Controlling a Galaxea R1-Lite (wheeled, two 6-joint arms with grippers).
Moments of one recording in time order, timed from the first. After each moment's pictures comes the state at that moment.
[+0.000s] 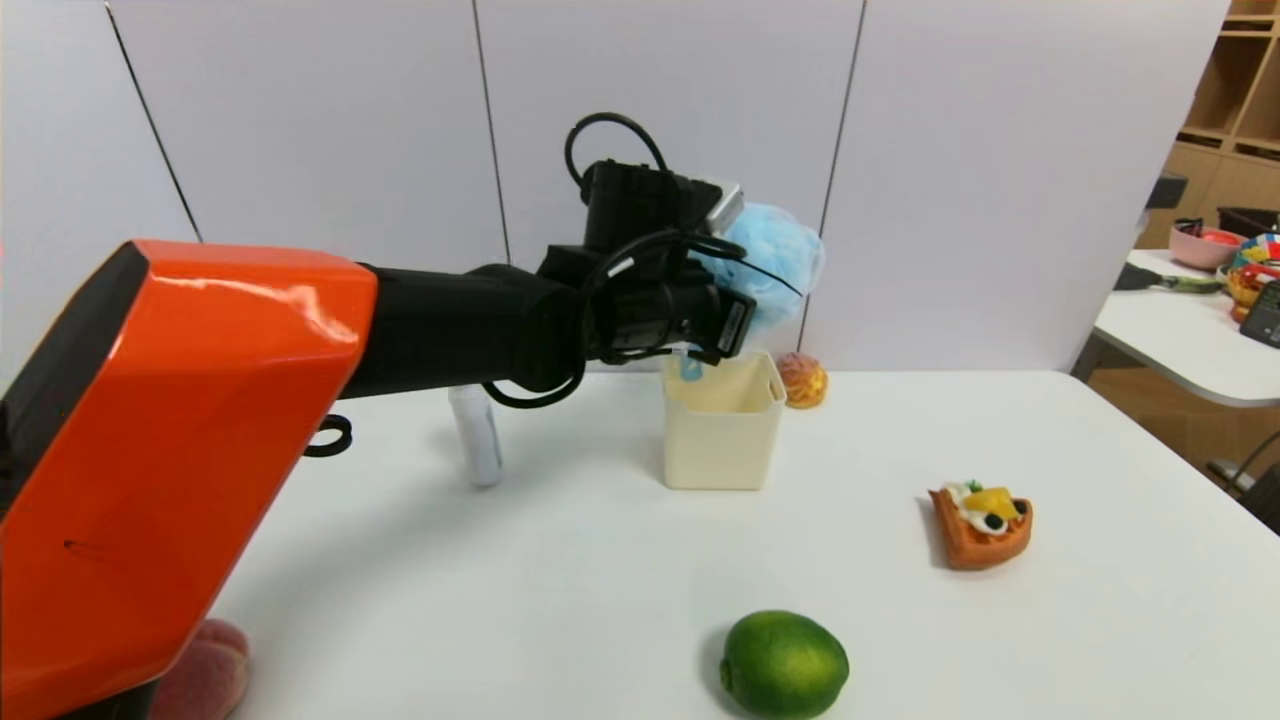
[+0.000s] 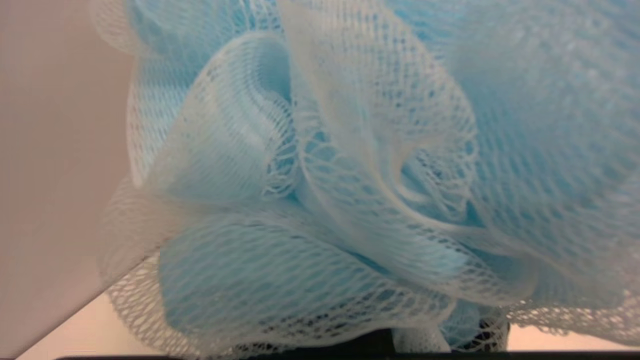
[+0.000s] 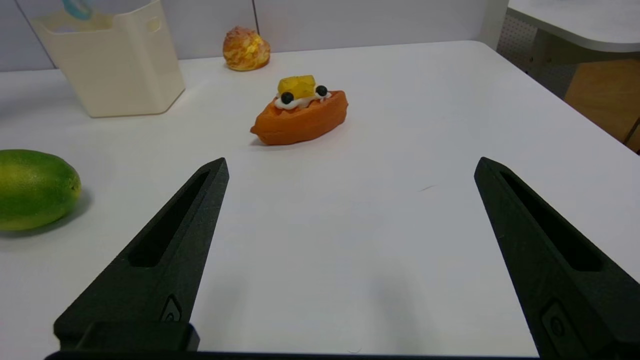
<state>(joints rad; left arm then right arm) -0.69 2.21 -1.85 -0.14 -0.04 0.09 0.00 0.00 0.00 0.00 -0.03 0.05</state>
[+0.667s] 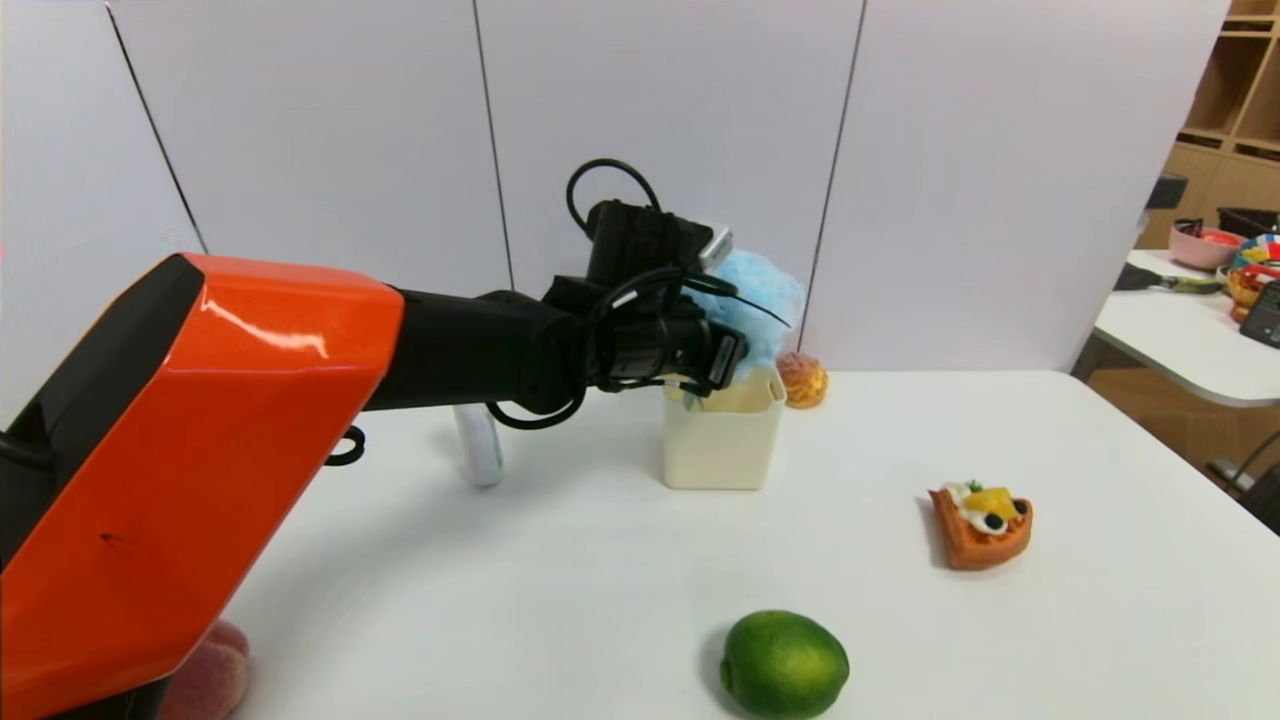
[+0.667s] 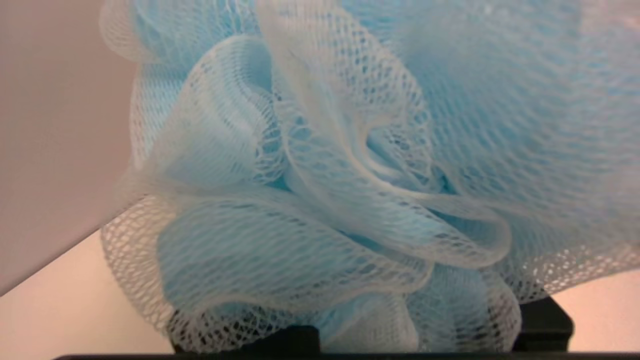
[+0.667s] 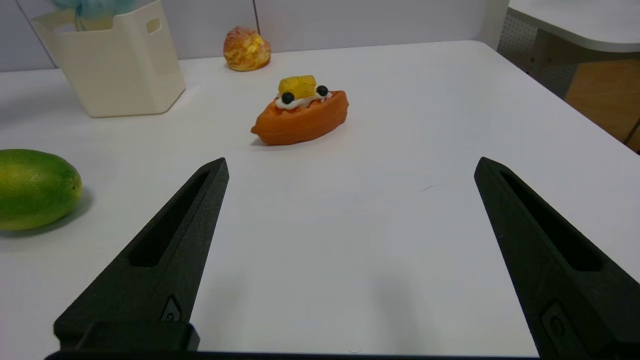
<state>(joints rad) -0.68 2.23 -1.79 -0.13 -0.04 0.04 0.00 0.00 0.00 0.00 -0.03 0.05</state>
